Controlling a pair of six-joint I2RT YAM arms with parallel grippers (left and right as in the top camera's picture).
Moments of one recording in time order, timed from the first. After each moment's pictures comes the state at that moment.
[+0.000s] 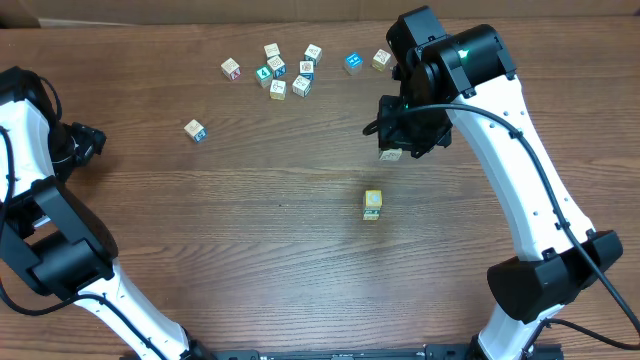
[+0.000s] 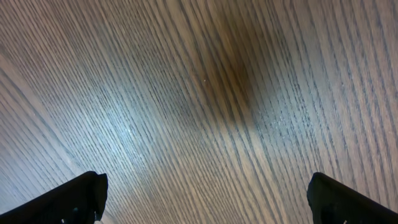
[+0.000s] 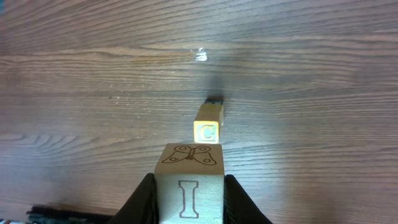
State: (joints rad) left arm 0.52 2.16 1.86 -1.20 -0.15 -0.67; right arm 0.41 1.90 2.11 -1.64 -0.13 0.46
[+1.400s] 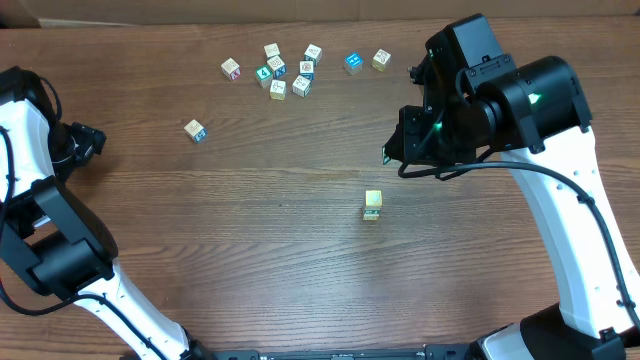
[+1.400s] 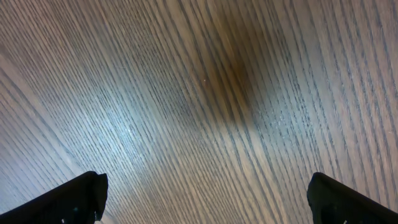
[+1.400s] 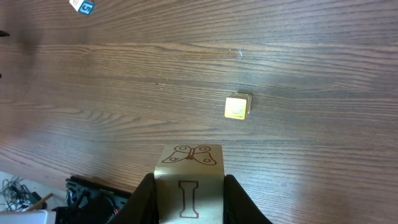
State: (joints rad) left arm 0.52 2.16 1.86 -1.20 -0.15 -0.67; right arm 0.41 1.66 2.05 -1.62 -0.22 0.42
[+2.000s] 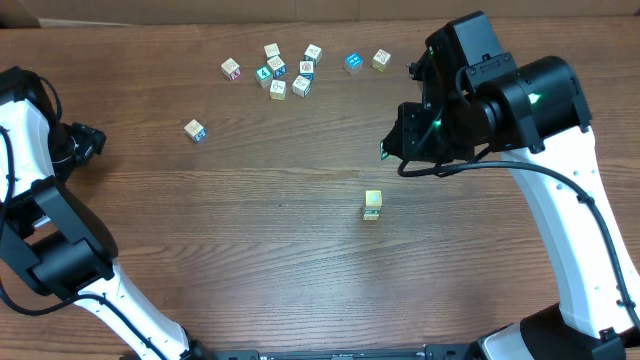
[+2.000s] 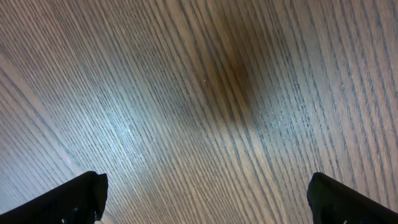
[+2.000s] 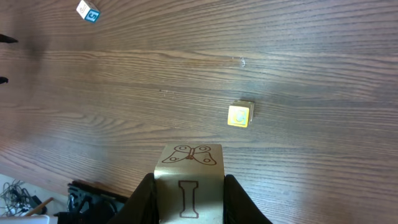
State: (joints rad) left arm 0.52 2.16 1.86 -1.20 -0.15 -0.67; right arm 0.41 1.66 2.05 -1.60 -0.22 0.42
